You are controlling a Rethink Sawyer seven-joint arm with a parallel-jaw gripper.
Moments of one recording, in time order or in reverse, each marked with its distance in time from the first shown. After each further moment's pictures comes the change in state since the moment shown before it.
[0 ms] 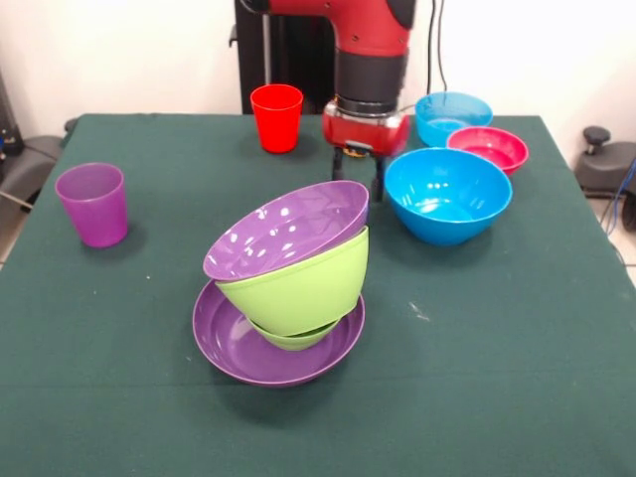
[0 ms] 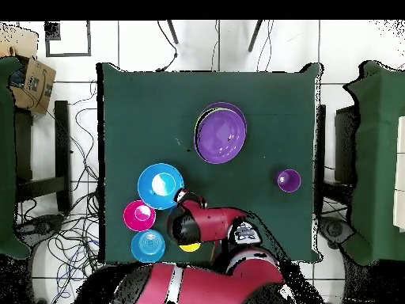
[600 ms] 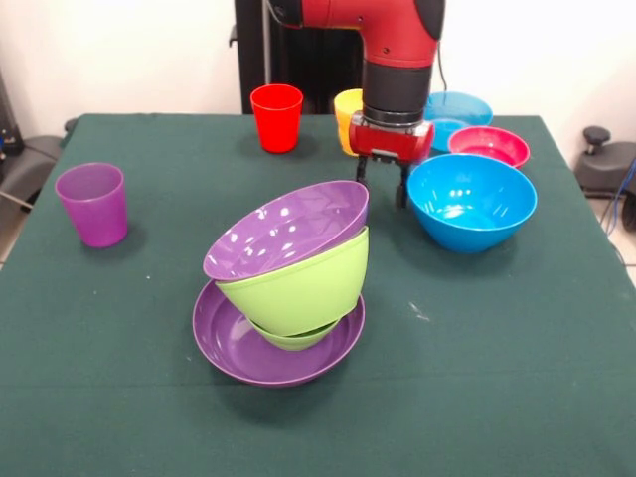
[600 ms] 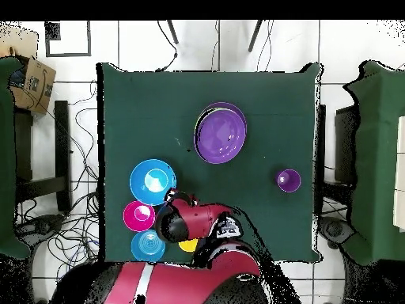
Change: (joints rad) arm 0.065 0.014 -0.006 -0.024 0.023 0.013 0.000
